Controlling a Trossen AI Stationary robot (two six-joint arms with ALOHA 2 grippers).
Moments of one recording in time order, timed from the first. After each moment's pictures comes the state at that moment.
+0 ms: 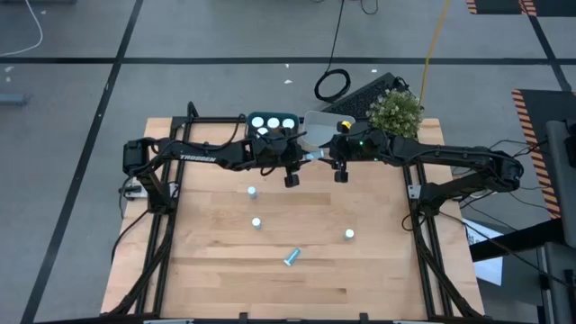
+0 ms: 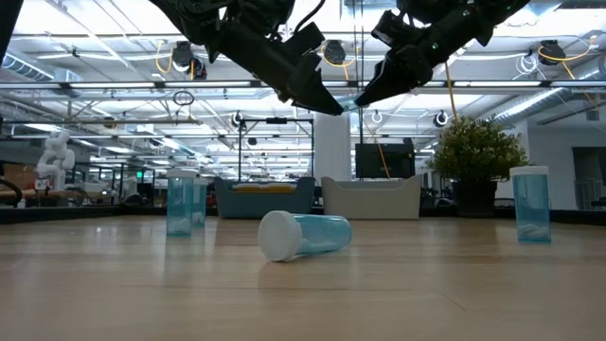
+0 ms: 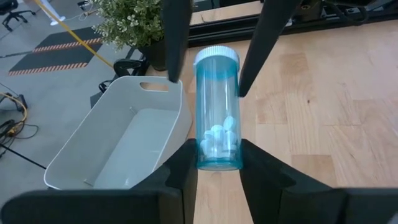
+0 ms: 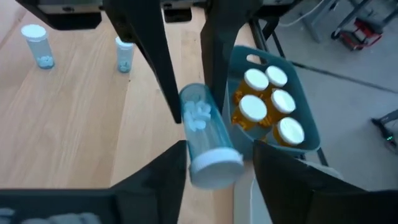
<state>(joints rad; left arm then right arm) 0.21 1.73 1.19 0.08 -0.06 0.26 -0.33 1.25 0.85 -0.16 -0.06 -0.42</state>
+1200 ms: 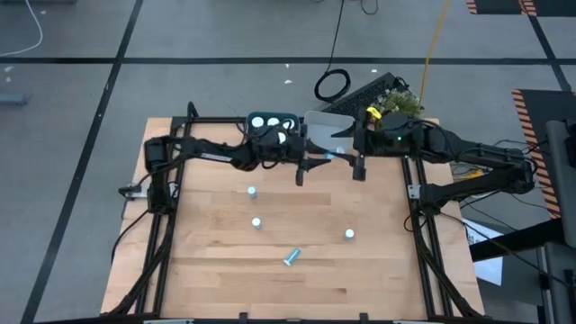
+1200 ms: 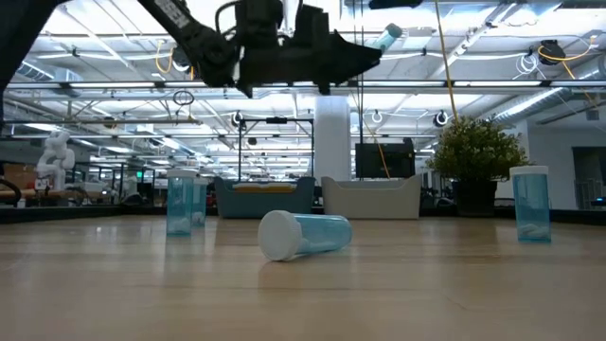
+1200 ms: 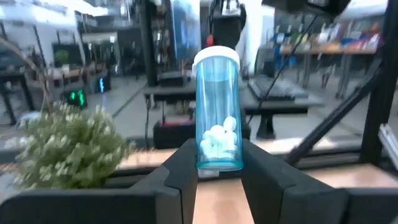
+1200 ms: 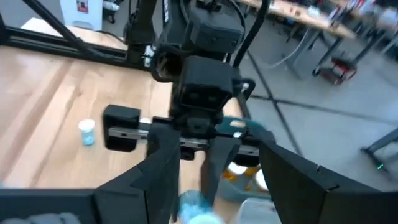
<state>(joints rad) 0.27 1.92 1.17 0.86 0.40 0.05 -0.17 1.08 1.18 -0.48 0.05 -0.29</state>
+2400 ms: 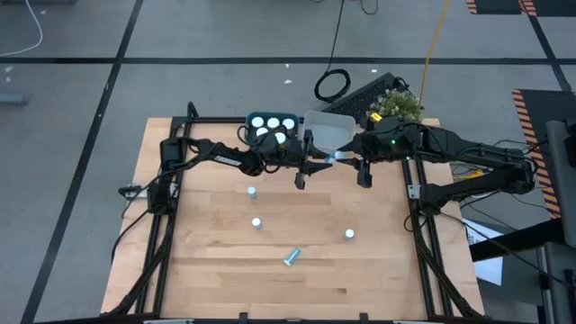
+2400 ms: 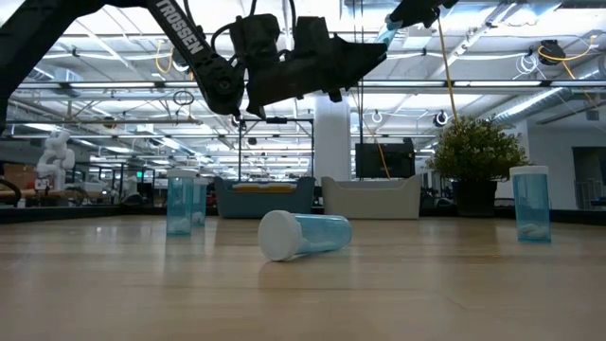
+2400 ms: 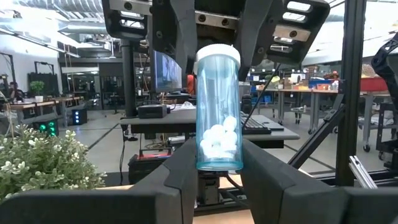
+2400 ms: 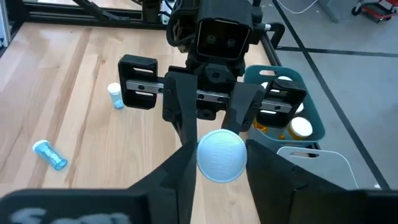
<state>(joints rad) 0.27 2.06 1.17 1.18 0.48 -0.08 -0.17 1.08 1.18 -0.68 0.00 -0.14</state>
